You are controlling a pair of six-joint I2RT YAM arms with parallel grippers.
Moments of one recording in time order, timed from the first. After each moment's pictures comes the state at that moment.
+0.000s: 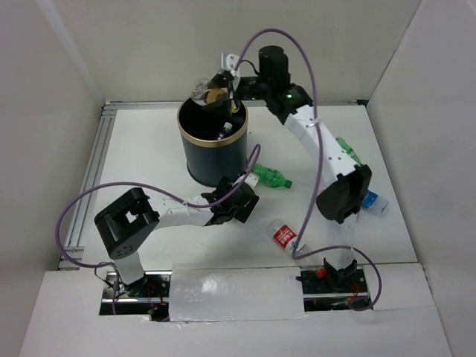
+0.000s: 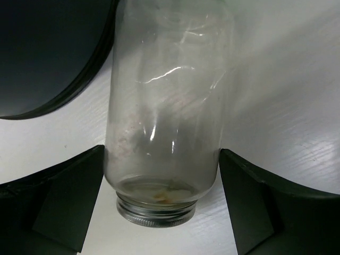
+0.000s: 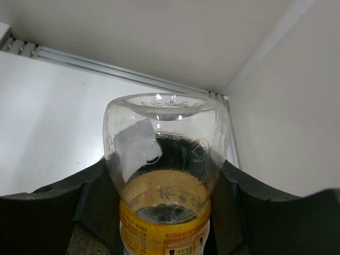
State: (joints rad) left arm -0.96 1.73 0.97 -0.11 -0.46 -0.25; right arm 0.49 1.93 2.16 -0.36 -0.98 -0.58
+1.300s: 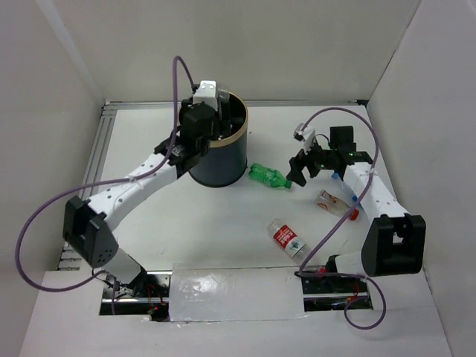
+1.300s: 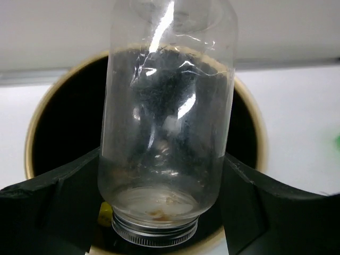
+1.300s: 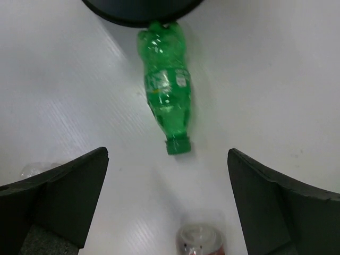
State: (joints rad) left arm -0.66 1.51 1.42 -0.09 -0.53 -0.21; right arm 0.01 1.36 1.02 -0.51 -0.69 -0.60
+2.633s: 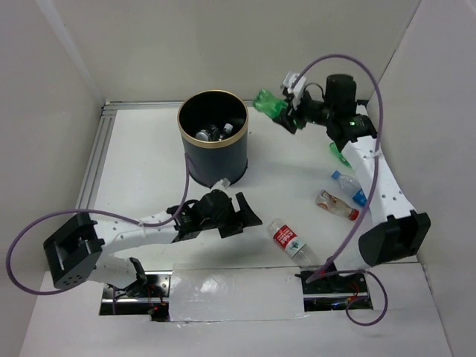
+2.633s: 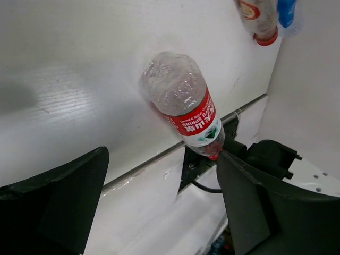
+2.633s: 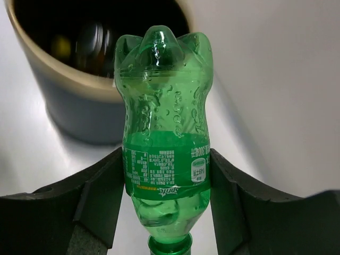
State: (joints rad) left arm -1.00 1.33 0.72 -0.03 0.01 -1.27; right arm 0.20 1.47 1.53 -0.50 -0.65 -0.66
